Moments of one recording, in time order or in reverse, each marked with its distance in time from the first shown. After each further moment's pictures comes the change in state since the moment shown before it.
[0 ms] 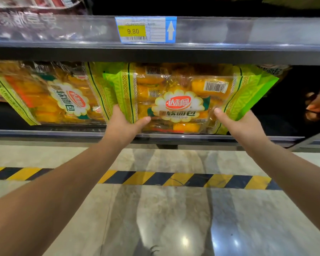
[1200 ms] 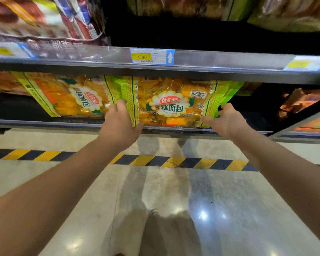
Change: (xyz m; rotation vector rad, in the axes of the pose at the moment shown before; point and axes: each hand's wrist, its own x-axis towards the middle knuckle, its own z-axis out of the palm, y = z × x) left_hand -0.062 0.046 -0.061 0.514 -0.051 0.109; right_hand -0.050 -0.097 -0.037 -0.384 -0.238 0.120
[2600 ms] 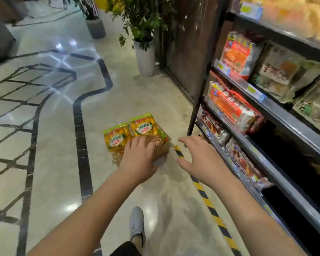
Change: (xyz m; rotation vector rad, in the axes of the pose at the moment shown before) left_hand -0.524 -0.010 -0.605 0.318 0.245 -0.681; right_hand -0.594 -0.538 -0.162 -0.584 -0.539 -1.532
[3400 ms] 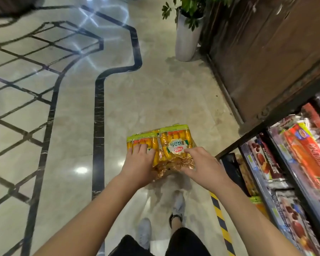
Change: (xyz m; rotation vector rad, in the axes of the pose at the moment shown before) left_hand 0.188 -0.221 0.058 -0.163 -0.240 -0.207; right_hand 0.310 -0.053 0.110 0.007 -0.363 -0.008
